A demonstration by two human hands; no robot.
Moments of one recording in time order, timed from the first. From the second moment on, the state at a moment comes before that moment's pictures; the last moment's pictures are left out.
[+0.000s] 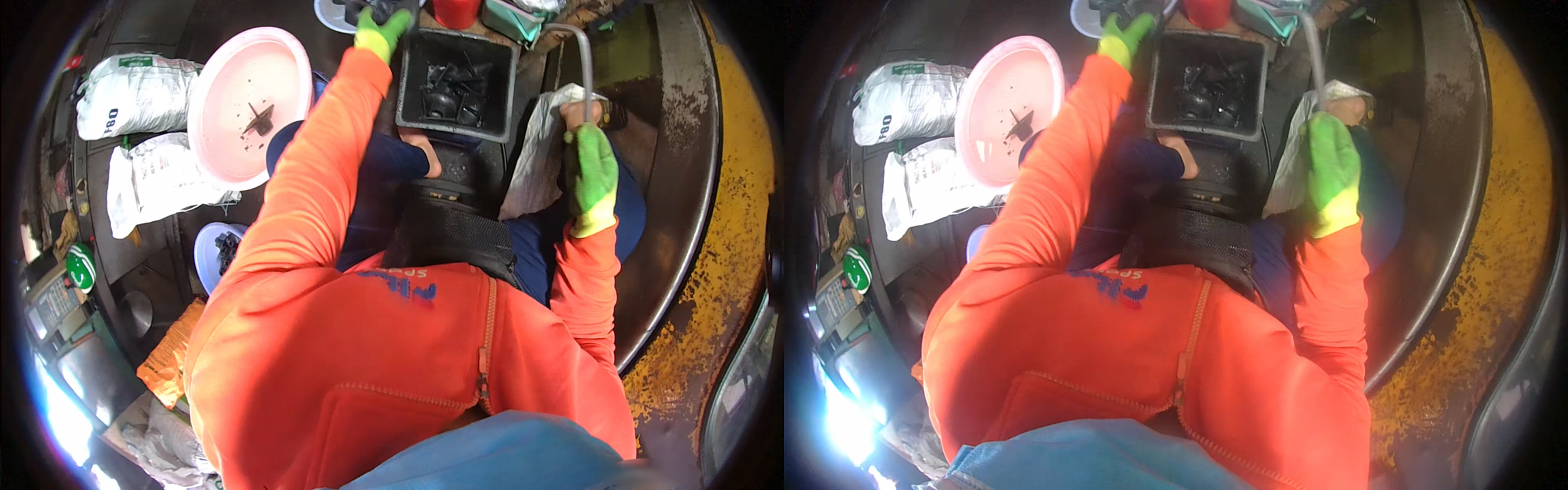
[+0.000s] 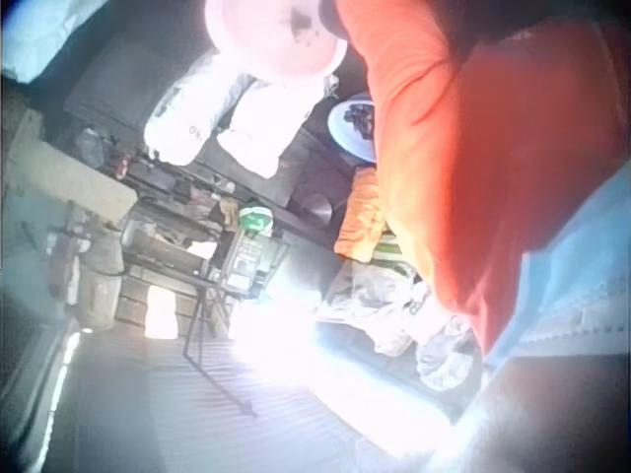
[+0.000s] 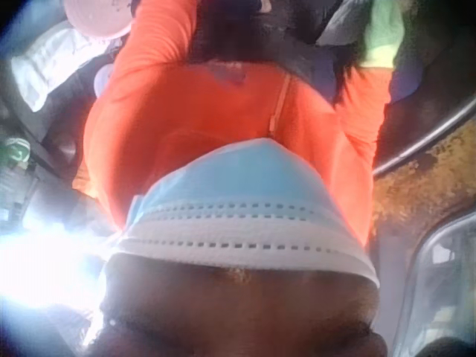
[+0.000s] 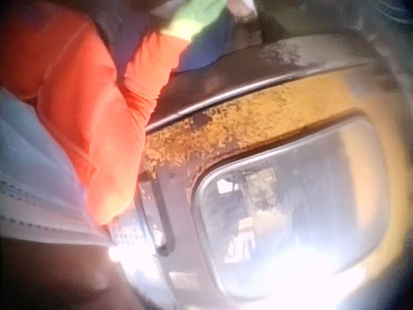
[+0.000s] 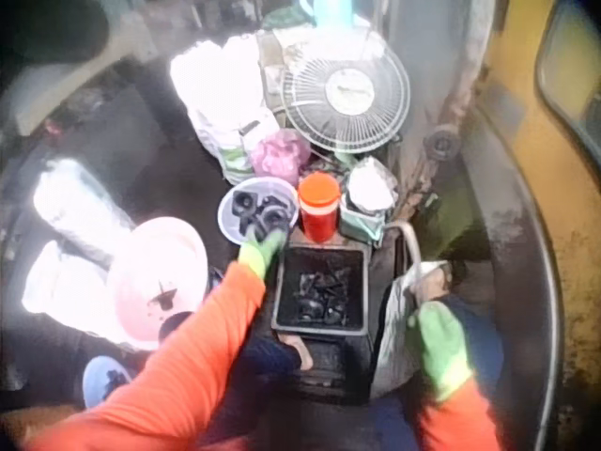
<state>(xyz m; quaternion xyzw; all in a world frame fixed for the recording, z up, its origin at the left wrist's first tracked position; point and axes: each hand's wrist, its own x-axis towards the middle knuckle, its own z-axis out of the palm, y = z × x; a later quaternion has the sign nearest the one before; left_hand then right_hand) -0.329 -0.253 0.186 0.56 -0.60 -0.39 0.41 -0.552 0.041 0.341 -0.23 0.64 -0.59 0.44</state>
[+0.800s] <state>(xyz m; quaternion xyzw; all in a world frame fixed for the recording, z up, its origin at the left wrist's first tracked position) -0.370 -0.209 0.136 0.40 -0.80 -0.44 0.02 -0.548 0.030 0.331 -0.15 0.64 -0.53 0.53</state>
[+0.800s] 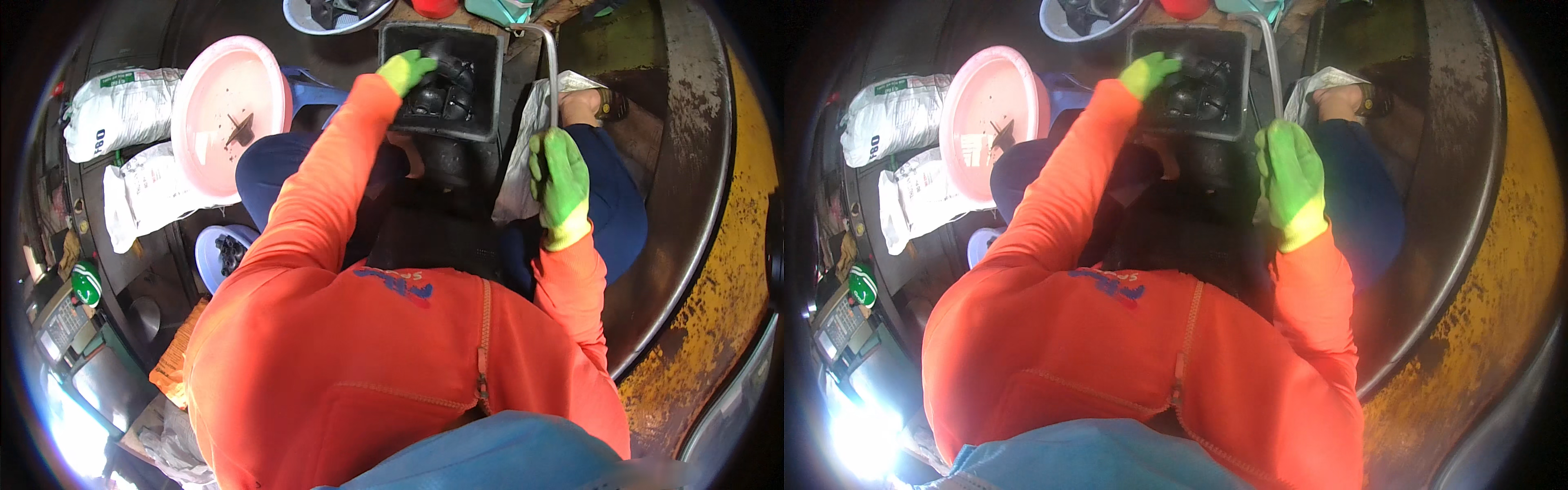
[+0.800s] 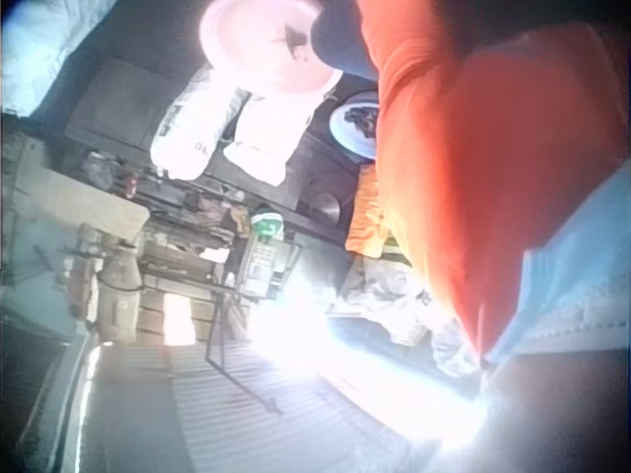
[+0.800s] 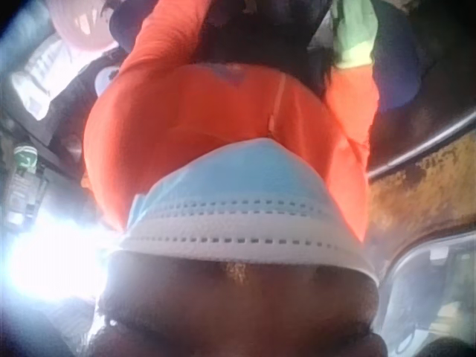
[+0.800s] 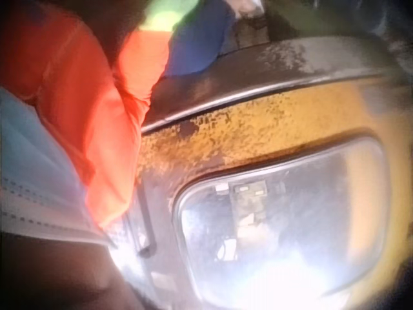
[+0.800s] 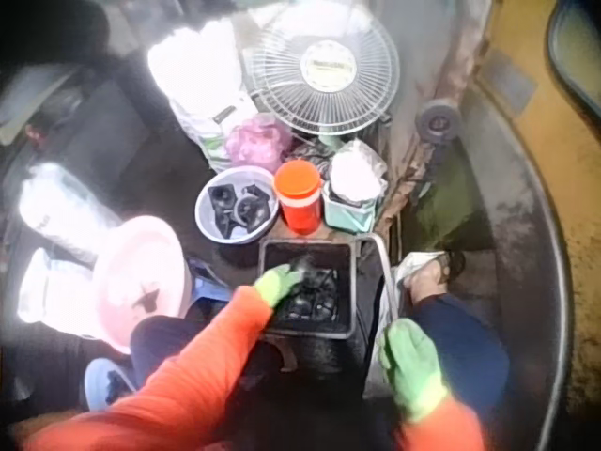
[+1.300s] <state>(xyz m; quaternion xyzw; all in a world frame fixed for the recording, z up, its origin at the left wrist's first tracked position) -0.244 -0.164 0.099 0.60 -0.71 -0.36 -0.10 -0.459 0.004 0.177 -0.53 0.75 -0.11 0.39</state>
